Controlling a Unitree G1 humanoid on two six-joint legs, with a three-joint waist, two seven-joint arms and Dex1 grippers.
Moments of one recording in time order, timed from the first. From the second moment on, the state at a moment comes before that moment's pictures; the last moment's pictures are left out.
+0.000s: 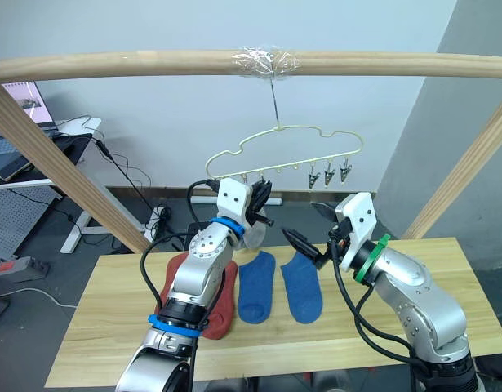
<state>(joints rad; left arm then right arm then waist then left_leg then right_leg) -0.49 0.04 -0.09 0.21 -0.09 0.10 -0.25 -0.16 -0.43 0.02 -0.60 0.56 0.64 0.47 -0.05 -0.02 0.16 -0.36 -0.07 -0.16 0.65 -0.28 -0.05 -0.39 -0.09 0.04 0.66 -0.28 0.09</state>
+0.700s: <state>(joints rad) -0.49 0.03 -0.09 0.21 -0.08 0.10 -0.25 -0.16 -0.42 0.02 -0.60 0.55 0.64 0.47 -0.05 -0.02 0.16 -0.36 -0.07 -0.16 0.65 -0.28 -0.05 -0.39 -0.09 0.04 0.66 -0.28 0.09</state>
